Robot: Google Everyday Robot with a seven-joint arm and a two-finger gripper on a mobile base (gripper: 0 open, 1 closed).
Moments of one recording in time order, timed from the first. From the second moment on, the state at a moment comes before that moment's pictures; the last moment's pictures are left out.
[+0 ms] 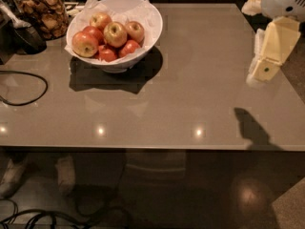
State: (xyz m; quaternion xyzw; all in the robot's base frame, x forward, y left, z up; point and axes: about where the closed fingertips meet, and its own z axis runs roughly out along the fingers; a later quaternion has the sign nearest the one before) arm 0.480 -0.188 1.017 -0.62 0.77 -0.01 0.17
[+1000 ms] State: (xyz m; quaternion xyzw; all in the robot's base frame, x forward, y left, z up) arm 0.536 -0.156 1.023 -0.61 0.76 0.02 0.22
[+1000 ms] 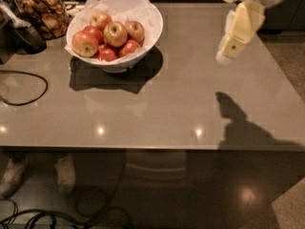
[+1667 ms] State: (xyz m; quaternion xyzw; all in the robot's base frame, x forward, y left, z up) arm 0.549 -0.144 1.038 -0.61 0.75 0.02 0.25
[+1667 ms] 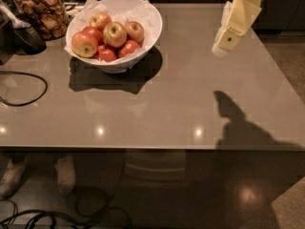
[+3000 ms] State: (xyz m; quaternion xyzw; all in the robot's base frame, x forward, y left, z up) arm 0.625 -0.084 1.056 -0.61 0.74 0.04 0.28
